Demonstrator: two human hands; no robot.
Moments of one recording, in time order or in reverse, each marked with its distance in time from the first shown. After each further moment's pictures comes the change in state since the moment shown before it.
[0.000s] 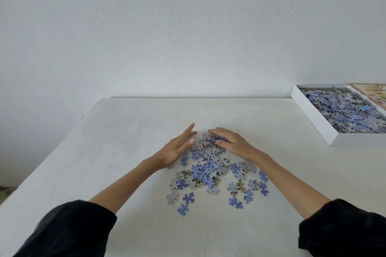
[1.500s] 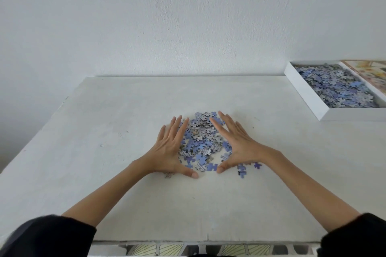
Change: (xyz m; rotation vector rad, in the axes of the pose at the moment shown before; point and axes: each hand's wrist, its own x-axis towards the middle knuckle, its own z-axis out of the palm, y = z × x) left_hand -0.045 0.015 0.026 0.524 -0.085 0.017; right_hand -0.070 -0.018 0.007 -0.343 -0.209 -0.030
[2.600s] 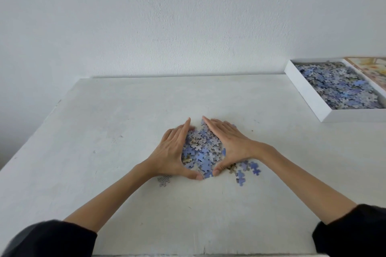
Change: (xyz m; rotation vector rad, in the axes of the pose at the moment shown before) left_hand 0.019 0.005 0.003 -0.099 0.104 0.093; right_hand 0.022 0.008 -0.006 -0.014 -0.070 -0.057
